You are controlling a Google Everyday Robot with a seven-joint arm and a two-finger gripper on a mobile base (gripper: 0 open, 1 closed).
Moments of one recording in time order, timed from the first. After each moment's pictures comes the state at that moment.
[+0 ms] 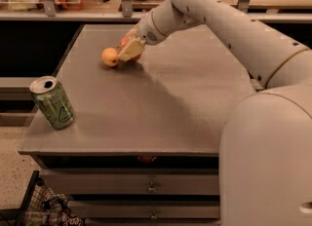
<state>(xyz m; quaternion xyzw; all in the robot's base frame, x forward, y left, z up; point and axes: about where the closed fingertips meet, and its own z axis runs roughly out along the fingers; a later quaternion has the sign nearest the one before) 0.739 0.066 0.875 -0.59 0.68 0.19 0.39</state>
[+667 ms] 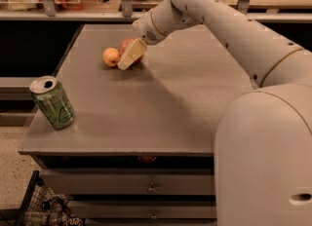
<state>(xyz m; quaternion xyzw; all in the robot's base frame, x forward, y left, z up) 0.738 0.070 0.871 -0.59 0.68 0.20 0.38</state>
